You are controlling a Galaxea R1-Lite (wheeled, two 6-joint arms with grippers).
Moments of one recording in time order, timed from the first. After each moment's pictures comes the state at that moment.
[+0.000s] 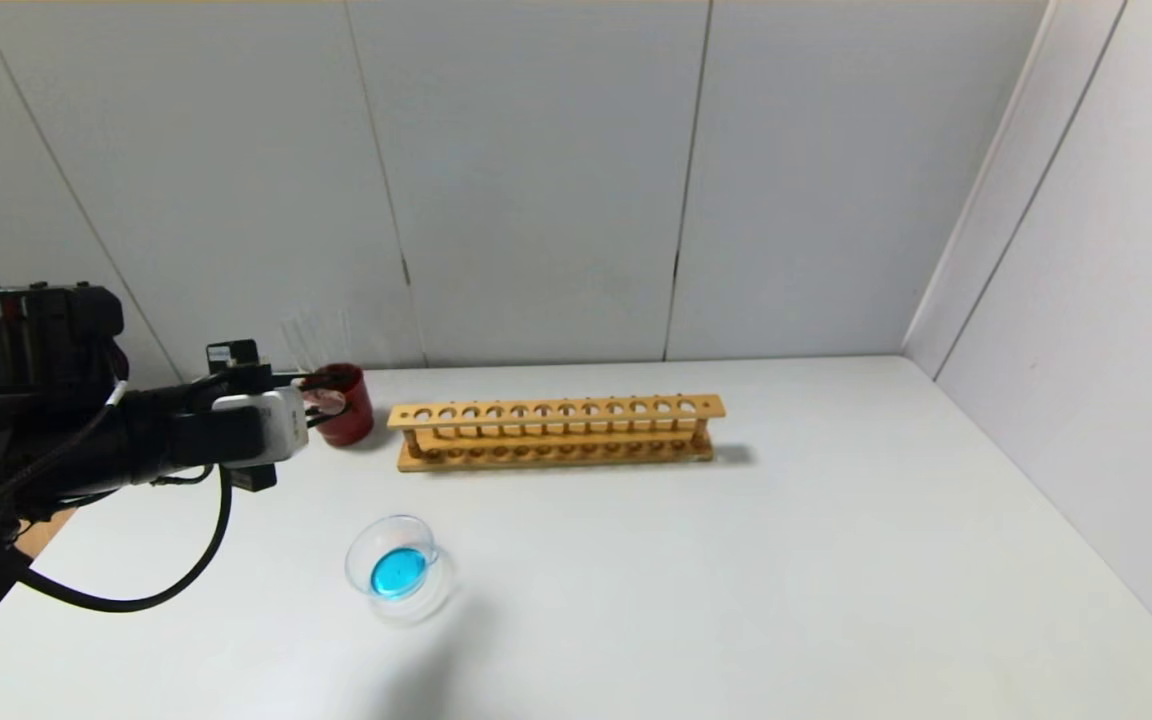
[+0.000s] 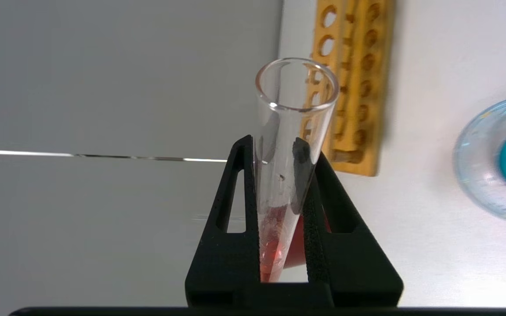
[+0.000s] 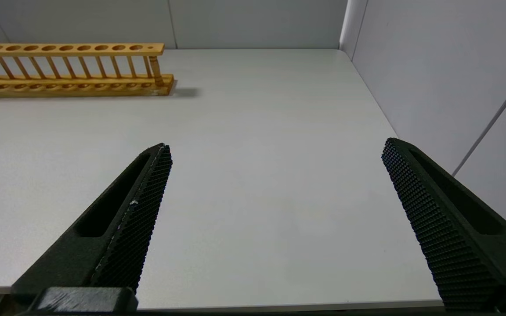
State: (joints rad) left arm -0.02 1.61 -0.69 -0.62 -0.62 1.41; right arm 0.00 0.00 0.00 0.00 0.00 0.00
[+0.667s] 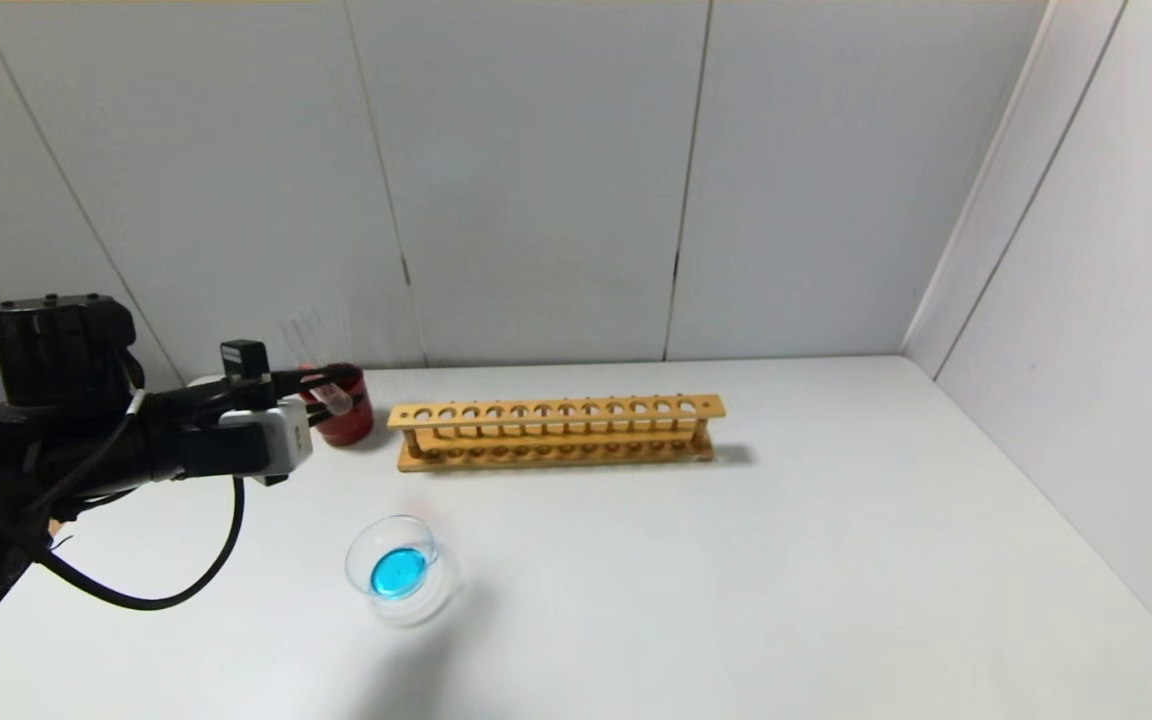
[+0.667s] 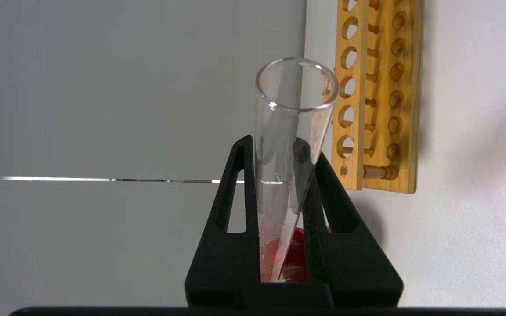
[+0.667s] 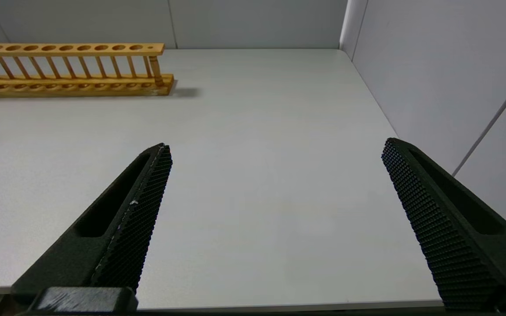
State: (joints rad) left arm -0.01 1.70 -0.65 -0.80 -0.70 1.45; right arm 0.00 0.00 0.00 0.00 0.00 0.00
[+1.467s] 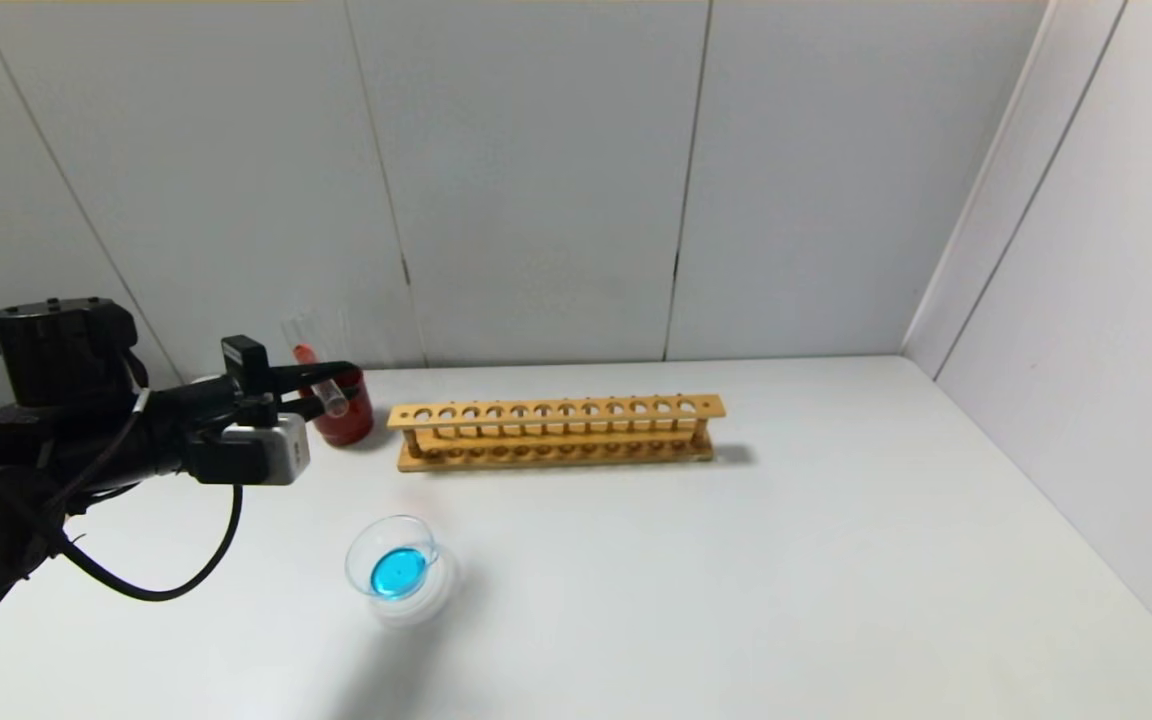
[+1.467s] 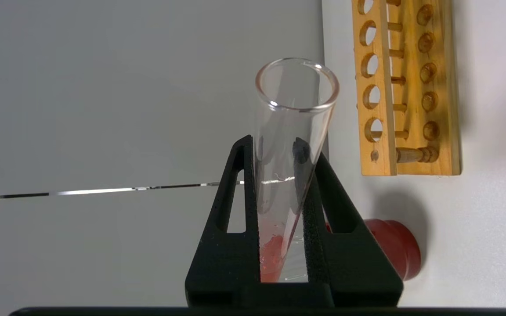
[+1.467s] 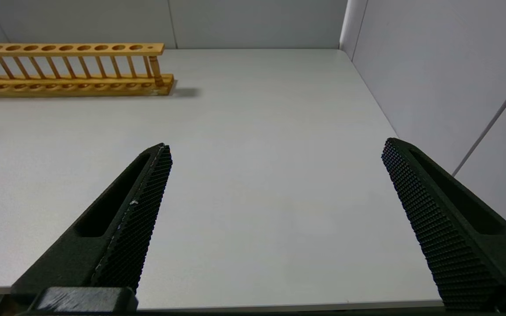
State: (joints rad) left arm 0.03 1.76 -0.66 -0.88 -0.75 1.58; right arm 0.00 0.00 0.00 0.00 0.00 0.00
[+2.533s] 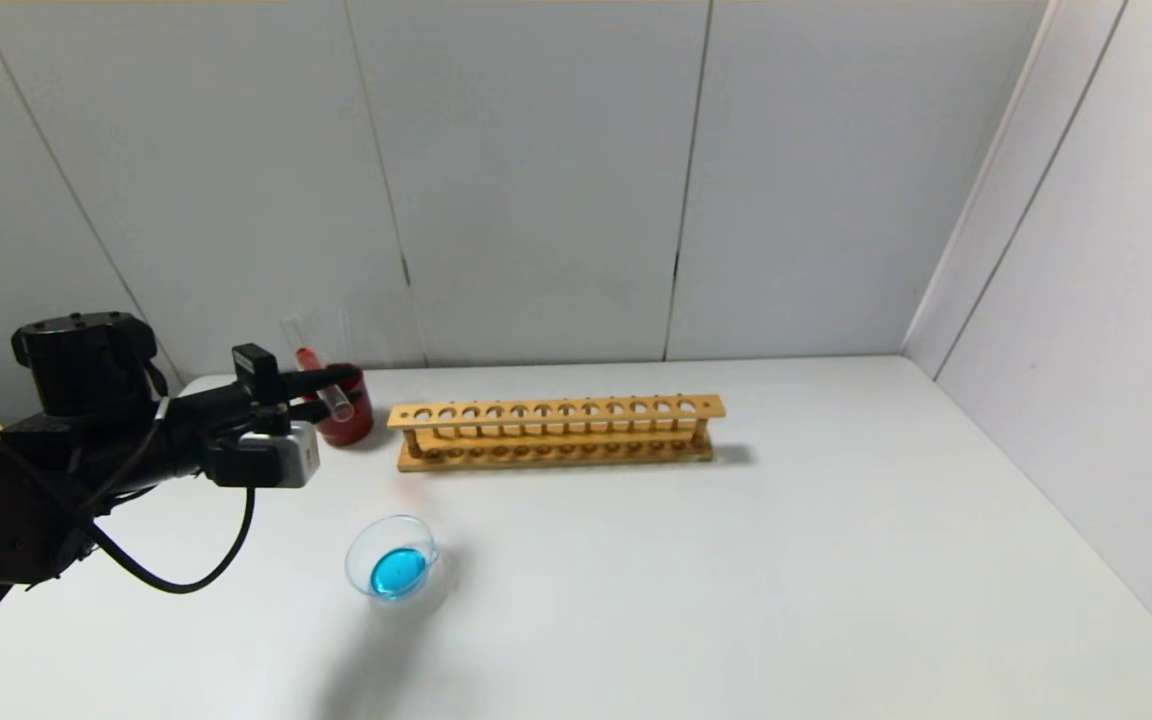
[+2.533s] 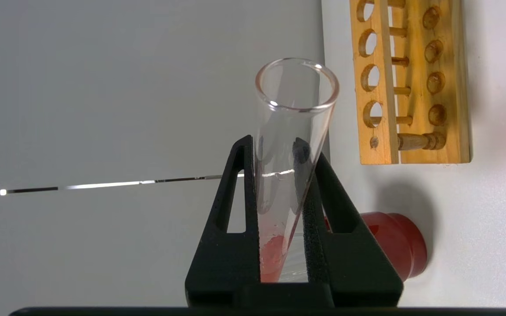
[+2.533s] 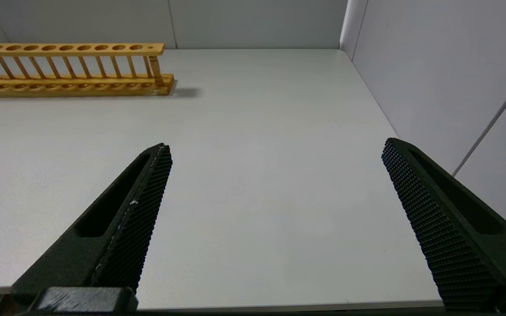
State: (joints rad) left arm 0.05 1.84 -0.66 -0.98 -0.75 1.61; right arm 0.00 0.00 0.00 0.00 0.00 0.00
